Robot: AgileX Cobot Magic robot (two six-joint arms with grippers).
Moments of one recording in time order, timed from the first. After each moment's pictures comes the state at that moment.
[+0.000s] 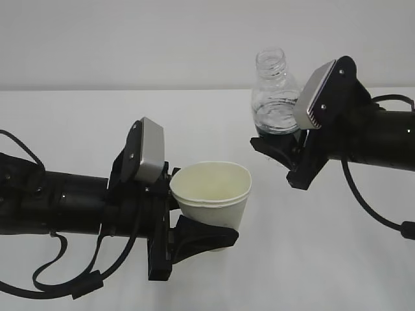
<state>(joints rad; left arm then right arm) -0.55 1.86 -0.71 1.11 -1.02 -0.52 0.23 1.61 -0.71 -0.95 -0.62 0.21</state>
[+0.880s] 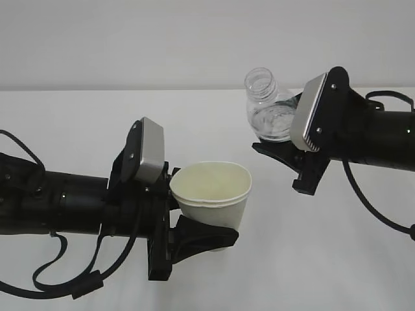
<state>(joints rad) -0.55 1.86 -0.71 1.11 -1.02 -0.52 0.23 1.61 -0.71 -0.96 -0.62 -0.03</state>
